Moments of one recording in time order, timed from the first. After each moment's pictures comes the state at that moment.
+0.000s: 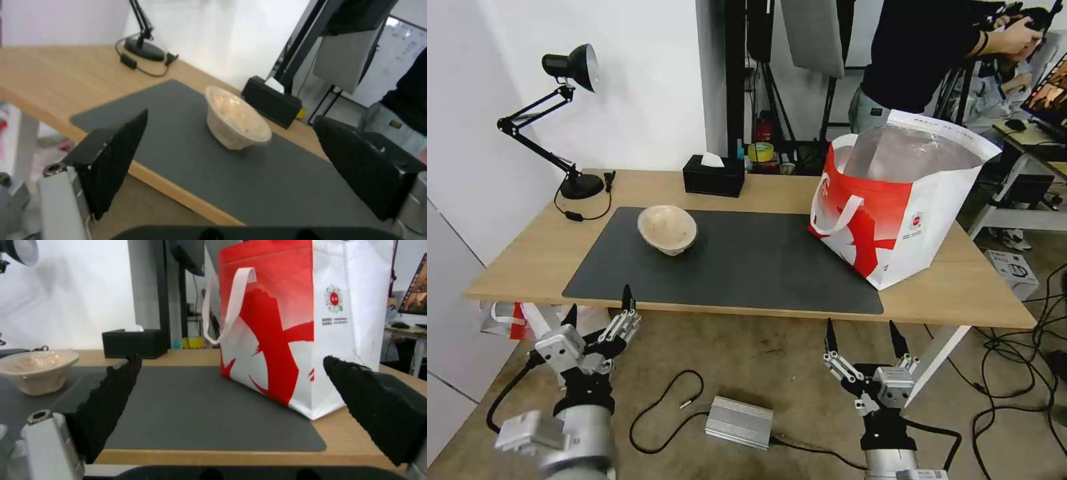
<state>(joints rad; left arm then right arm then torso) 1.72 -1.20 -0.38 -2.50 -0.55 -0.02 -0.62 -1.85 1.31 0.24 2.30 -0.08 0.25 0.41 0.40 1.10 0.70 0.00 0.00</state>
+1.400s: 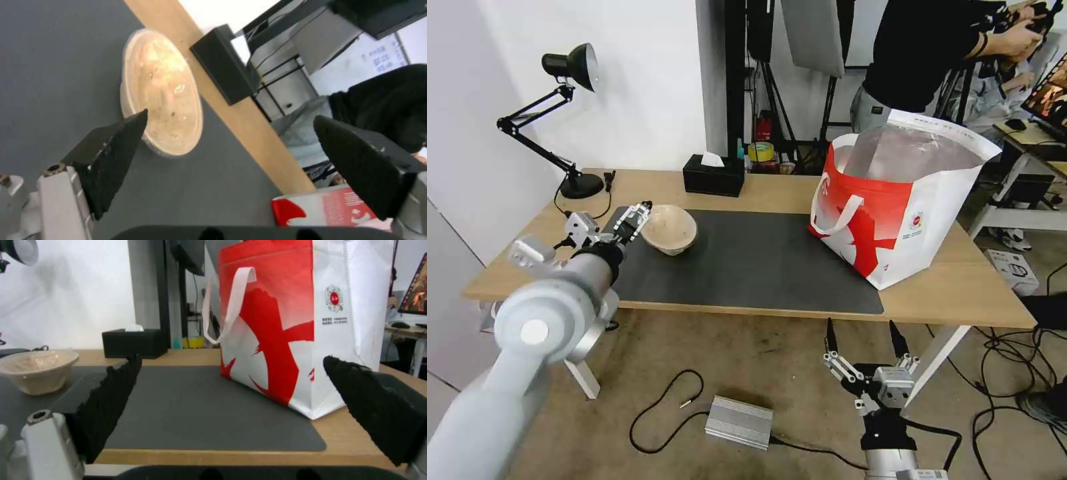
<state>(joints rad) 0.88 -0.97 -0.39 -2.20 -1.67 0.18 -0.98 -1.85 1.31 0.24 2.30 -0.08 0.25 0.41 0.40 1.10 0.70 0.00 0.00</state>
